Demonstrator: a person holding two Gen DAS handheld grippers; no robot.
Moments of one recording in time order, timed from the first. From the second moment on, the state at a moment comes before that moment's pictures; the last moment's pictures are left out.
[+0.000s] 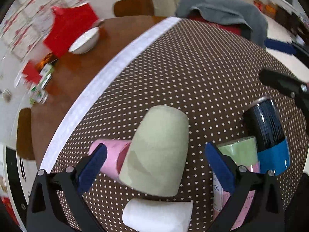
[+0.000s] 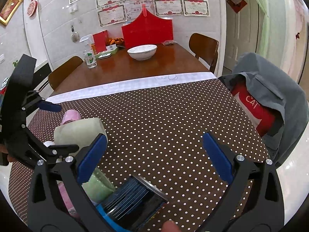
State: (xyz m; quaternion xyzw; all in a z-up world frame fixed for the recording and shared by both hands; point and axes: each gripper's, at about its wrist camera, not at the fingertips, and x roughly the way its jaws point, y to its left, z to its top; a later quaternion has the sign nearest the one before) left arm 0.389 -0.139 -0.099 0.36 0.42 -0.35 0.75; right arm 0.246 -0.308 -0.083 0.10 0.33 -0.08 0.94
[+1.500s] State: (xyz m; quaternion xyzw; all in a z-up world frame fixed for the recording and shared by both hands) left arm 0.401 -0.136 -0.118 0.35 0.46 -0.35 0.74; right arm 0.227 -0.316 -0.073 0.12 0.32 -0.09 0.93
